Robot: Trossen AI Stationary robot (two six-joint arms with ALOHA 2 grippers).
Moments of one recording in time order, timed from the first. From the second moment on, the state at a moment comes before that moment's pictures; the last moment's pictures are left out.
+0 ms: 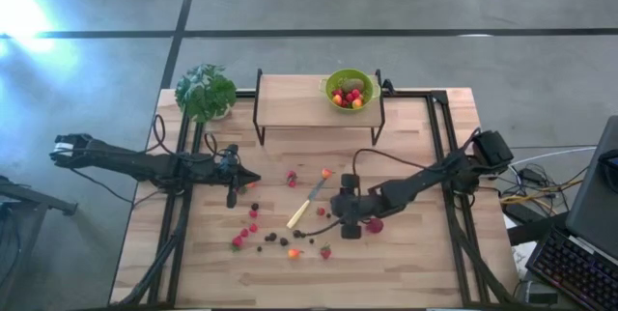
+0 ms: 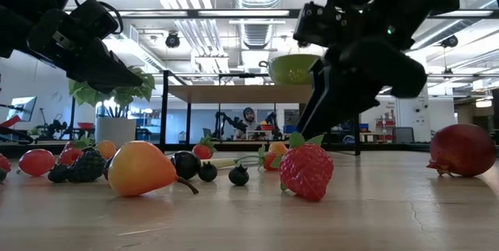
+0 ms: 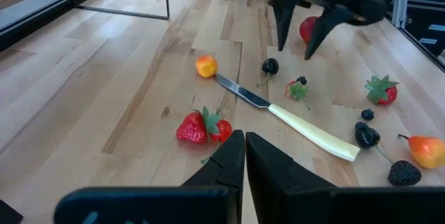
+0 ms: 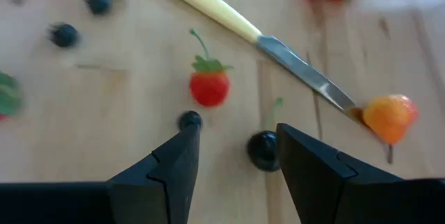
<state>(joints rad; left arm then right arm) -0.08 0.64 0.14 0.18 -0.14 -0.15 0.32 1.75 0.93 -0.14 0.34 0.21</state>
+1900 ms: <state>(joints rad) -0.08 0.64 0.14 0.17 -0.14 -0.15 0.27 1.86 0.93 -0.11 0.37 0.29</state>
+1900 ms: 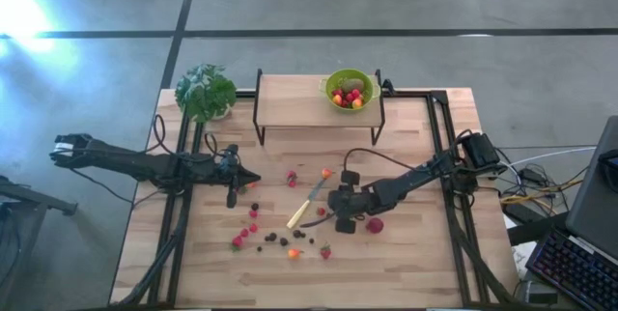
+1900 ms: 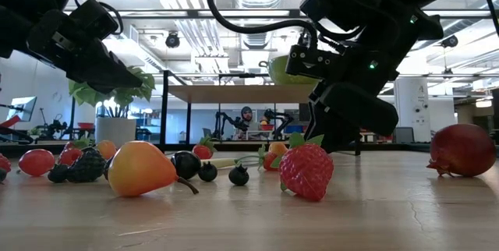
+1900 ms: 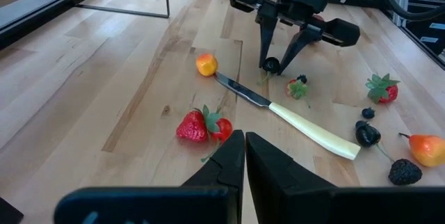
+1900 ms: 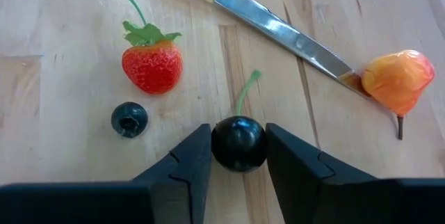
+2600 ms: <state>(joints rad) -0.08 0.64 0.14 0.17 -0.14 -0.15 0.24 1.76 0.96 -0.14 0.37 0.16</state>
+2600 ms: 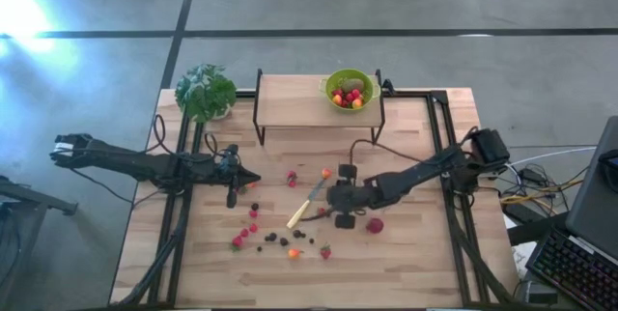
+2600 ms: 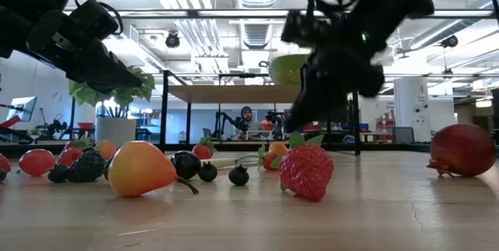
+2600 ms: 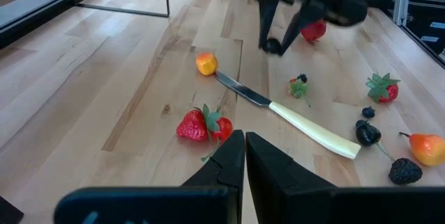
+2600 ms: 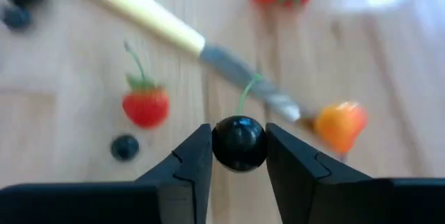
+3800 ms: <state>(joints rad) -0.08 0.64 0.14 0.16 -0.14 -0.15 -0.33 1.21 0.97 -0.18 0.37 -0.03</state>
